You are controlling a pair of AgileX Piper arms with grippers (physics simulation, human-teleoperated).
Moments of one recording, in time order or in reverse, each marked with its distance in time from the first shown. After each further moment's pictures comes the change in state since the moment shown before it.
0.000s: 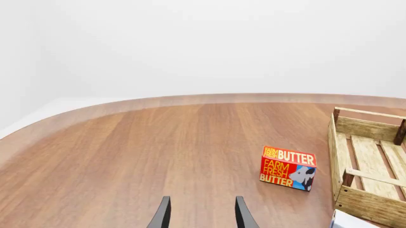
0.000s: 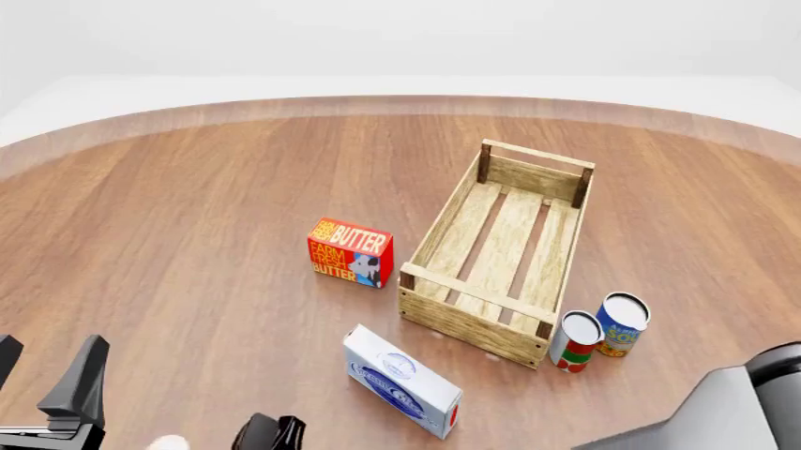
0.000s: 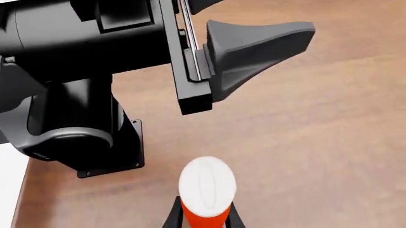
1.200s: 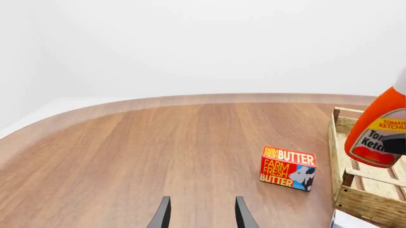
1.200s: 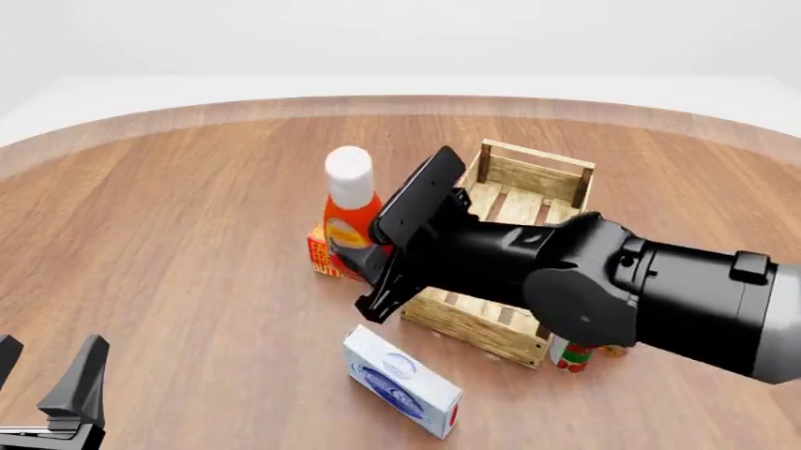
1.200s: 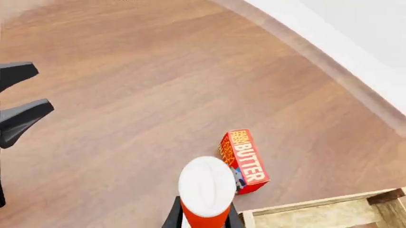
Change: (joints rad) left arm 0.000 0.000 0.000 0.000 0.000; right arm -0.474 -0.495 -0.065 0.438 -0.146
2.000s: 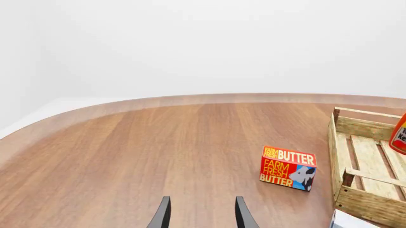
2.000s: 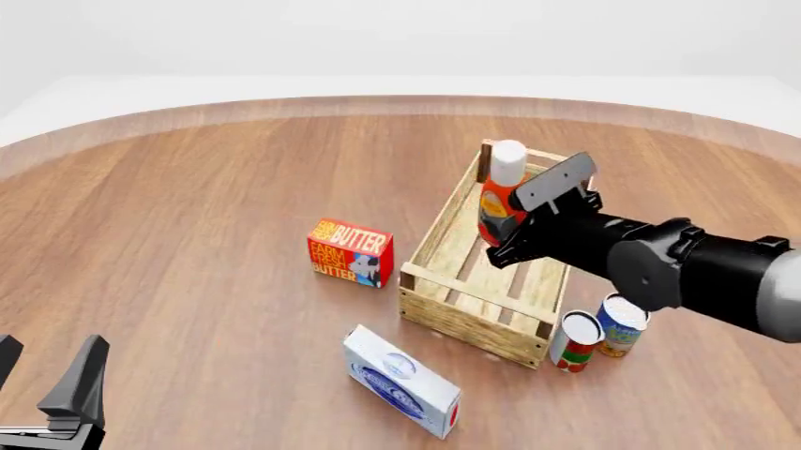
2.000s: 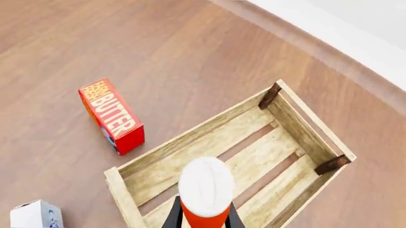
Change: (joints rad) left arm 0.000 0.000 0.000 0.000 0.000; right arm -0.475 0.034 0.183 -0.158 -0.019
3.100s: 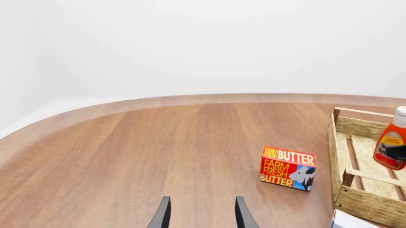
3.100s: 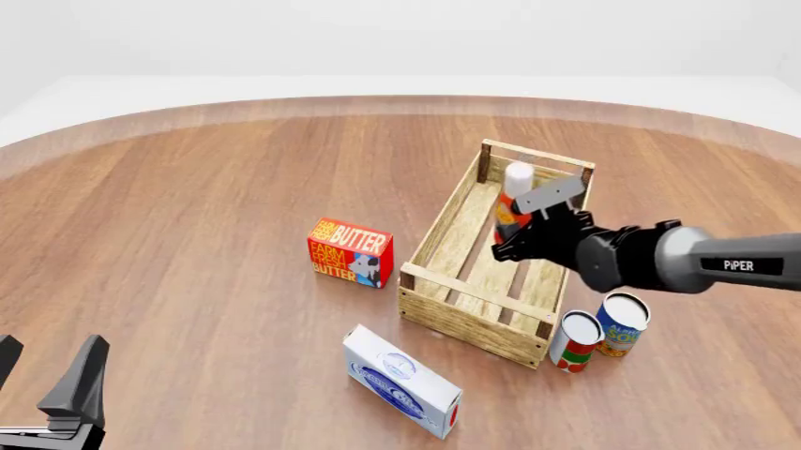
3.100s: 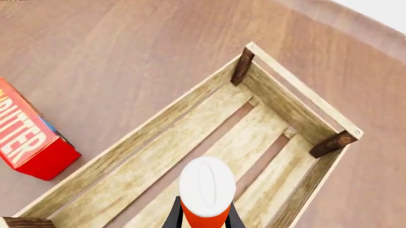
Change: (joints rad) left arm 0.000 0.000 0.000 0.000 0.000; right arm -0.144 0.358 -0.106 -0.182 0.041
